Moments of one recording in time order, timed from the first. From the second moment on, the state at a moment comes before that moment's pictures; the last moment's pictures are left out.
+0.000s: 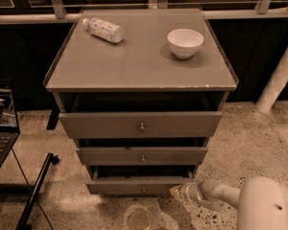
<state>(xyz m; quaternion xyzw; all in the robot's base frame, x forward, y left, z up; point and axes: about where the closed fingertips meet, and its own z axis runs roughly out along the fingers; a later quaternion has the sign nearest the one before) 0.575 -0.190 0.155 -0.22 0.91 0.22 0.28</state>
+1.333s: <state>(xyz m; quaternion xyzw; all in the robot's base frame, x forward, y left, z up) 0.628 -0.196 0.194 -0.19 0.90 0.12 0.37</state>
